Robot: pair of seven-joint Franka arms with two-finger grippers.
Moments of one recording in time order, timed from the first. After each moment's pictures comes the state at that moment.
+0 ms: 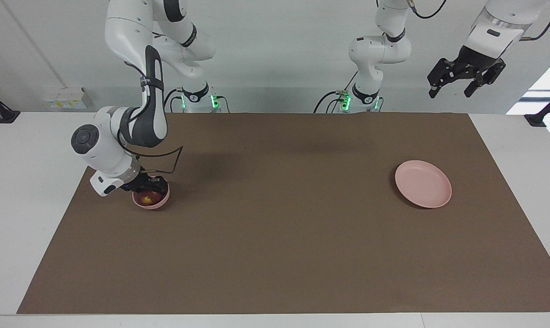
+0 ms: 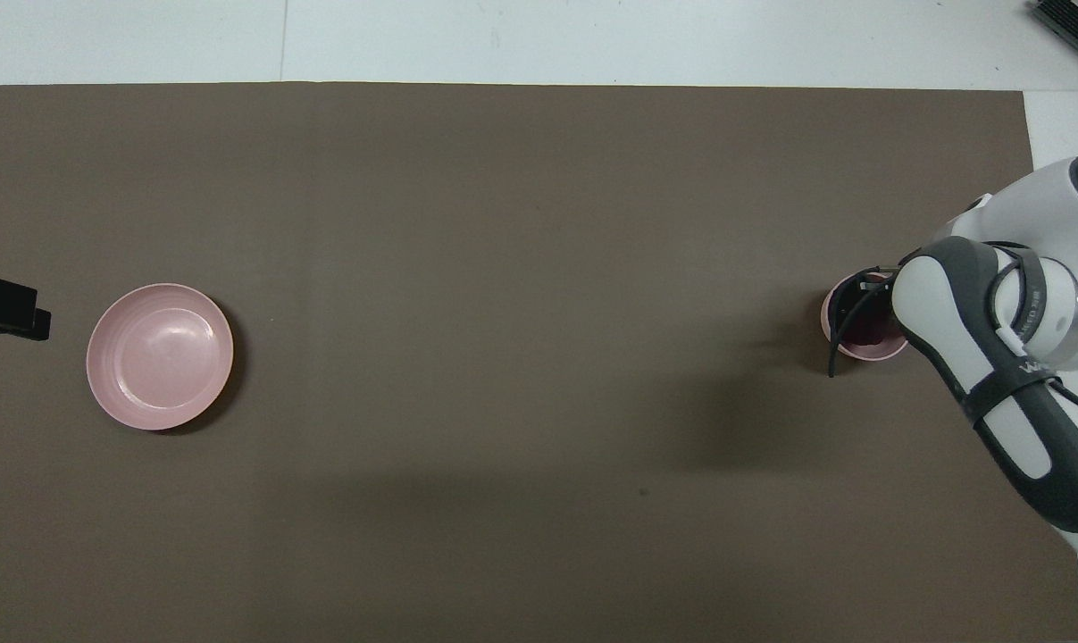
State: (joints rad) left arm -0.06 -0.01 -0.02 -1.36 0.00 1.30 -0.05; right arm 0.03 0.34 -0.16 -1.85 0.13 2.03 -0.15
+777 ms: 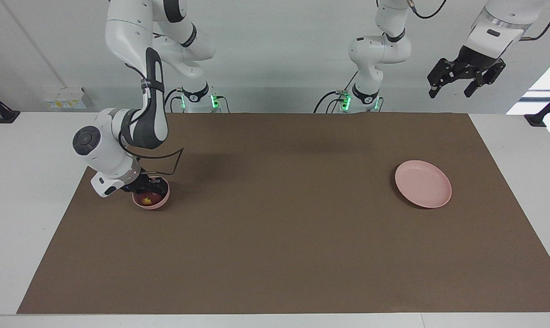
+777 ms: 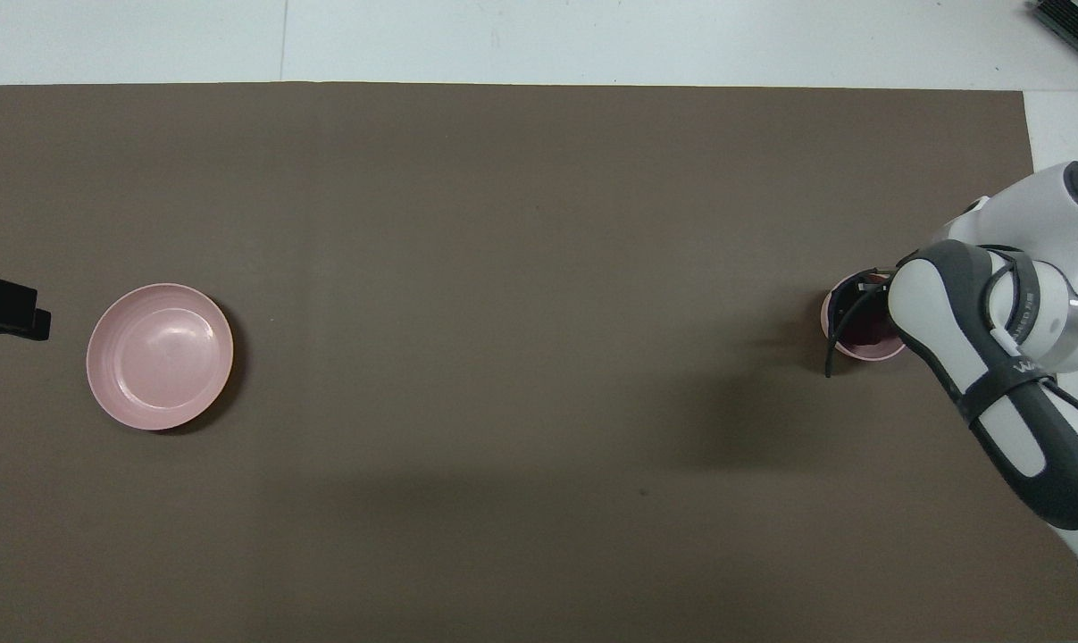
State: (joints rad) left arm -0.06 -0.01 -0.02 -1.36 0.00 1.30 -0.05; right arm 0.03 0.34 -0.16 -1.86 0.13 2.05 -0.15
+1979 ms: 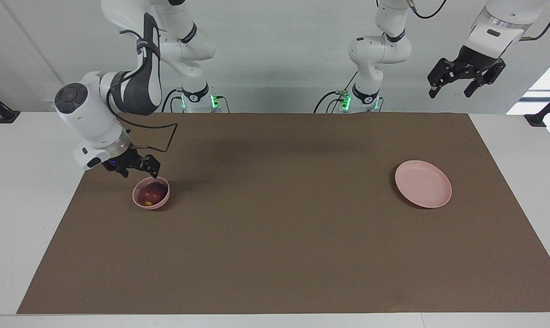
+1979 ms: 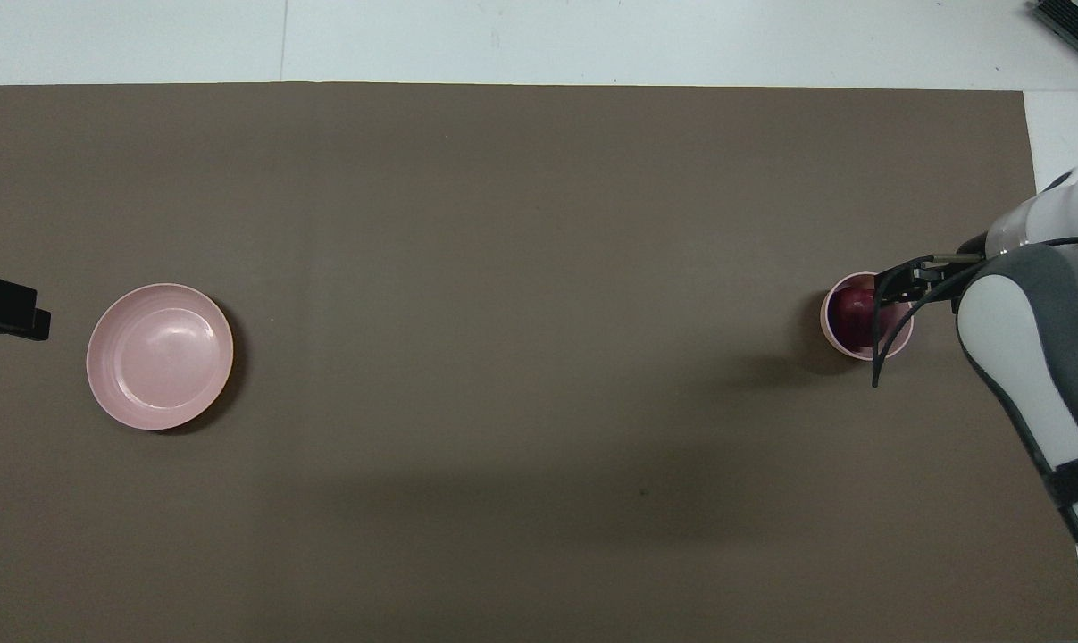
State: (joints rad) left arm -0.06 -0.01 -0.02 -1.36 0.00 1.30 -0.05; right arm 0.08 0.11 -0.14 -1.83 0.01 1.88 0.03
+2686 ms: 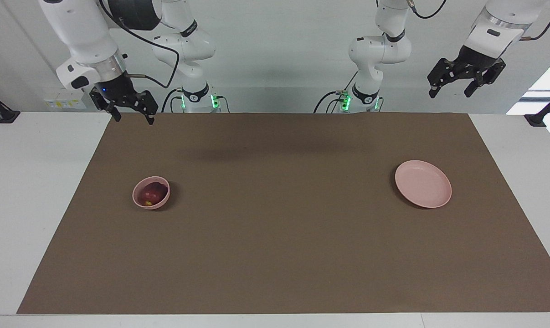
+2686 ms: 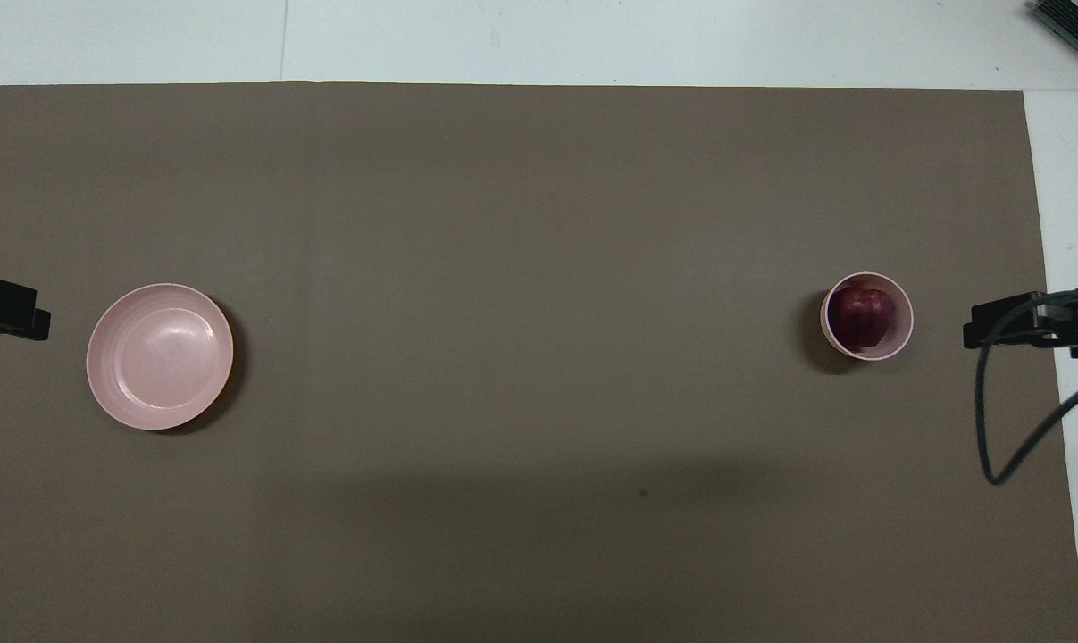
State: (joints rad) left arm -0.06 -0.01 -0.02 -1.36 0.00 1.30 -0.05; right arm 0.12 -0.11 -0.14 -1.67 -0.02 1.52 0.09
